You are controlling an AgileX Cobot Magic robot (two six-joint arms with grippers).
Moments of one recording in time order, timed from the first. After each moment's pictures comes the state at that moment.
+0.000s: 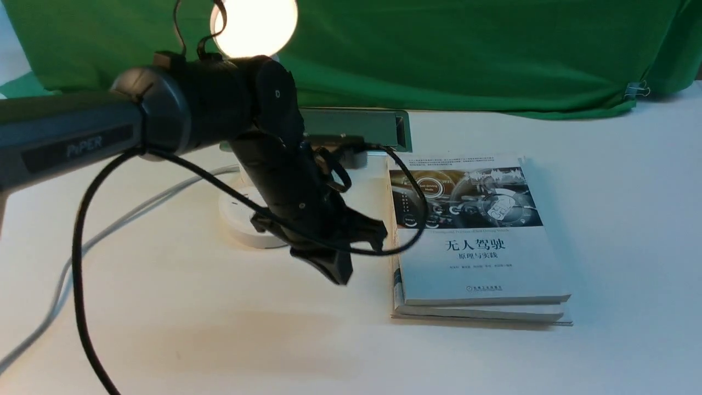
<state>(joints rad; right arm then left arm) -0.01 0.00 0.01 -0.05 0.25 0.11 -0.54 1.91 -1.45 -0.46 1.06 0.20</state>
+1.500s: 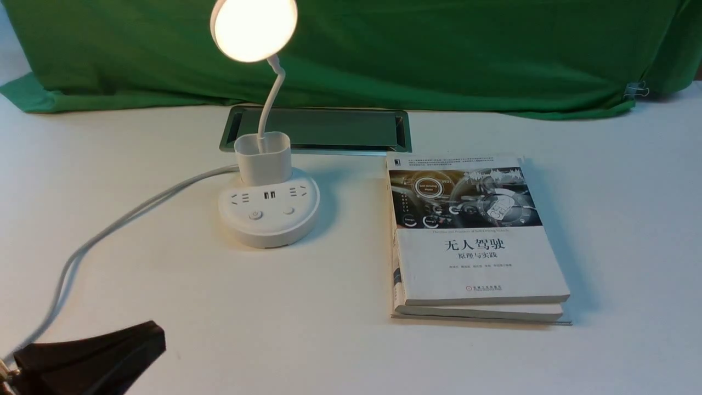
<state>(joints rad) -0.01 0.00 0.01 -0.05 0.25 0.11 -0.60 0.33 -0.27 -0.49 0.21 0.50</state>
